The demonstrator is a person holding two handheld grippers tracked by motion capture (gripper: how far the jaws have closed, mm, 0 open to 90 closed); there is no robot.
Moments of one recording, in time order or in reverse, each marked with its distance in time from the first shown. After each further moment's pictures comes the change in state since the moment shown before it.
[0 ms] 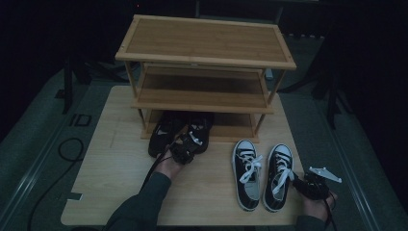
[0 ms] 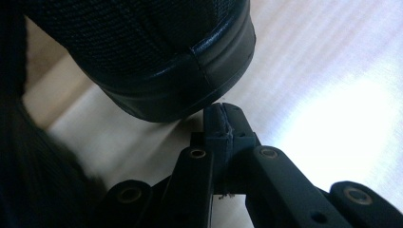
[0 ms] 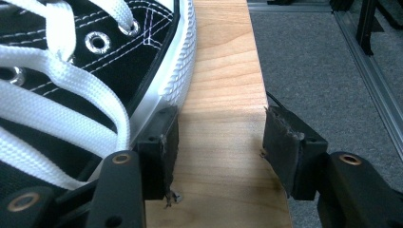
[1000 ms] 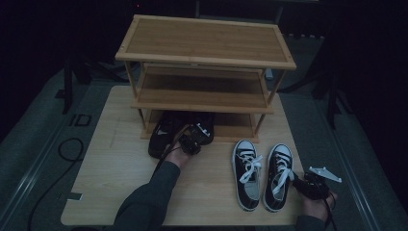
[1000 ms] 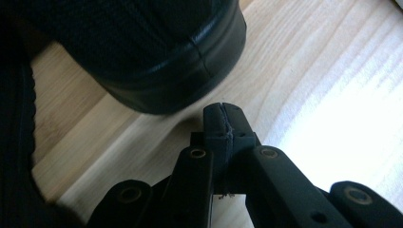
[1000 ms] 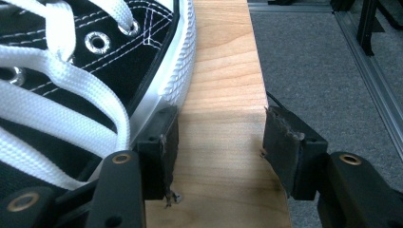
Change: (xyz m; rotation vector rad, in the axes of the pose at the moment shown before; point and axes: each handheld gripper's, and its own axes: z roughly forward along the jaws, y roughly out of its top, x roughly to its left) left arm 0.004 0.027 0.013 -0.006 0.003 0.015; right arm 0.000 0.000 0.000 0.000 0.002 -0.002
